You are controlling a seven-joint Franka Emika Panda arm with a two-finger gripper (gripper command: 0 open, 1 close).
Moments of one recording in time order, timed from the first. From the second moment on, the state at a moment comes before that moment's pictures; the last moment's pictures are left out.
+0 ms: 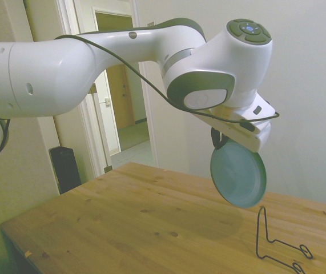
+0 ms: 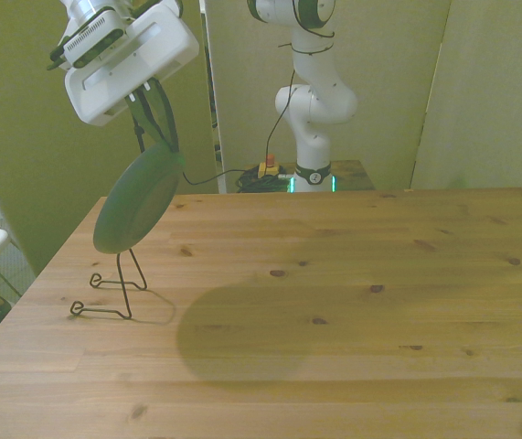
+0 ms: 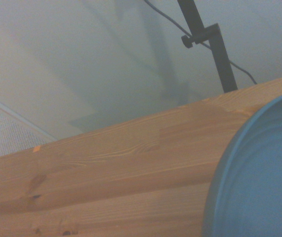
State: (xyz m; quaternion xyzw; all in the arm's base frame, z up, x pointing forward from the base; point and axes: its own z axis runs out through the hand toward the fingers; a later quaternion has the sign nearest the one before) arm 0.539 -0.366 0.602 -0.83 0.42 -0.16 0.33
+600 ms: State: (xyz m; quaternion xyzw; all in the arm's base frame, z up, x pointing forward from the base) arm 0.549 -0.403 0.604 -0.84 0.42 -0.16 0.32
